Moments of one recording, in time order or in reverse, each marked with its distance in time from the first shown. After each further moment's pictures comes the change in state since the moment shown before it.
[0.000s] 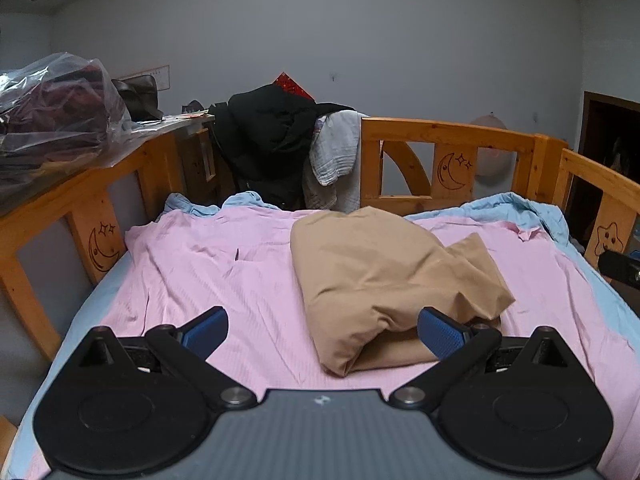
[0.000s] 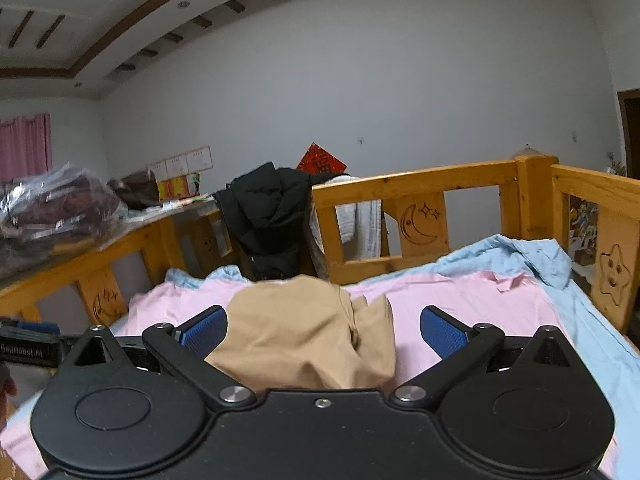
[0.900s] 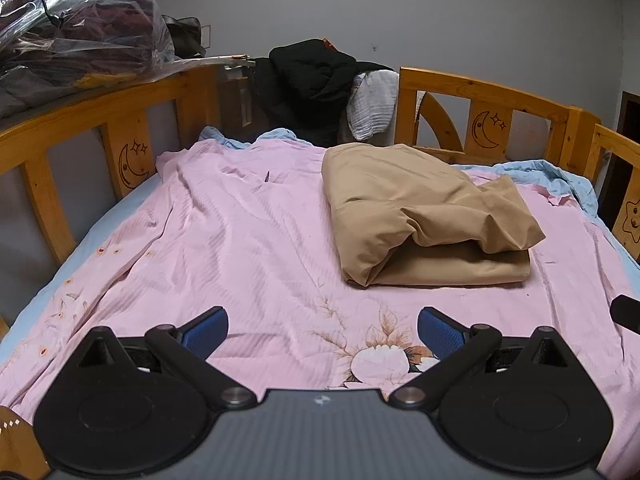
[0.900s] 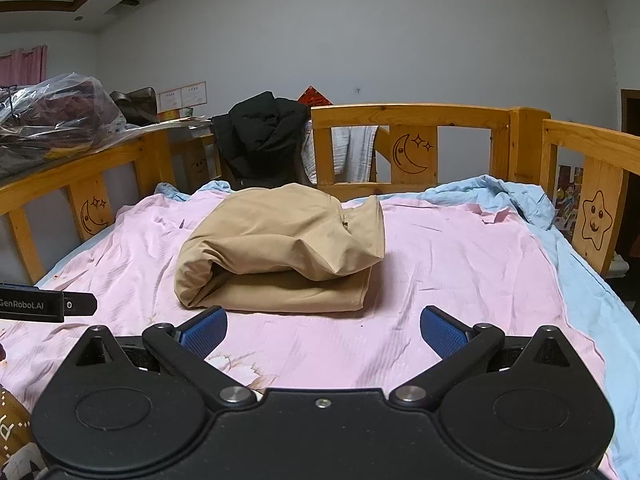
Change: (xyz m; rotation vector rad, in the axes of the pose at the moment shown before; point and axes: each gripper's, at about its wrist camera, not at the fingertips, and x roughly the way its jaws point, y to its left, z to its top) left arm 0.005 0.003 -0.082 -0.098 0.081 0.083; right arm -0.018 0.017 -0.086 -0.088 0.153 -0.057
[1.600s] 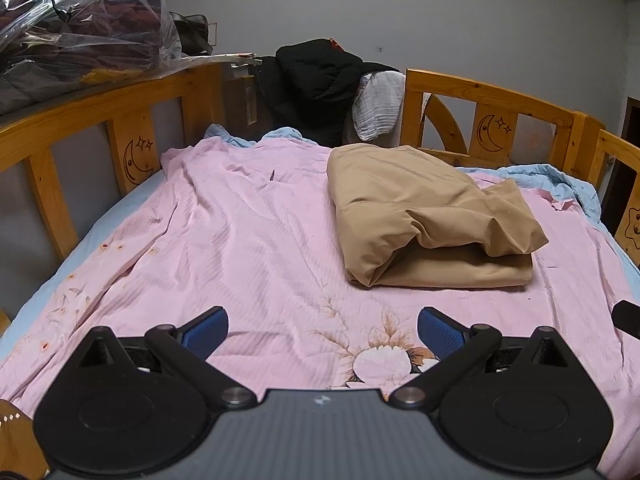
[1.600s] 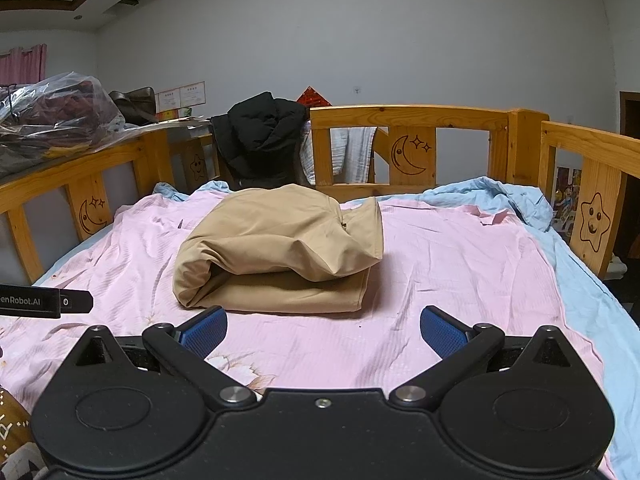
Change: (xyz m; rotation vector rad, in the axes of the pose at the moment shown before) left arm -0.001 0.001 0.001 -0.023 0.005 0.006; right arm 0.000 -0.001 0.000 -0.001 0.000 -0.004
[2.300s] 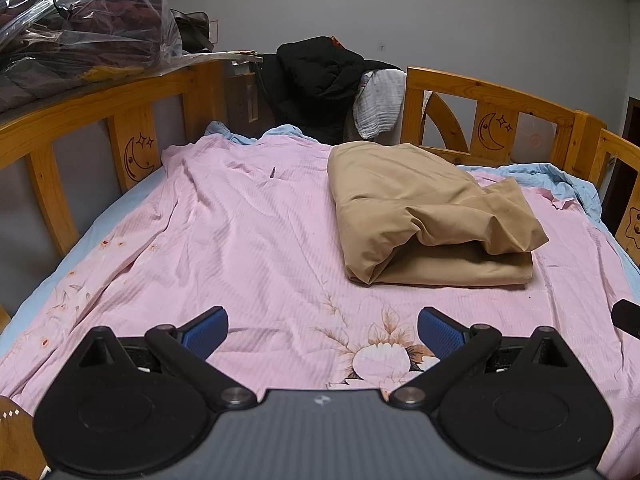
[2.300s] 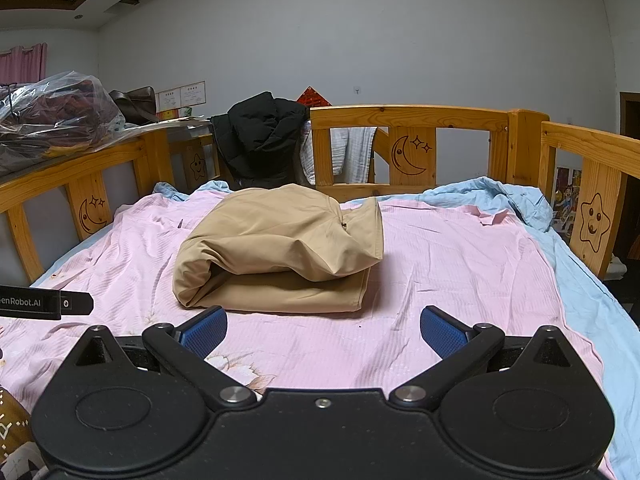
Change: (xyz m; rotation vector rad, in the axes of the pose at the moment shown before) left arm -0.001 0.001 -0.001 -0.005 0.003 0.001; right arm 0.000 0.000 0.000 -0.001 0.000 0.000
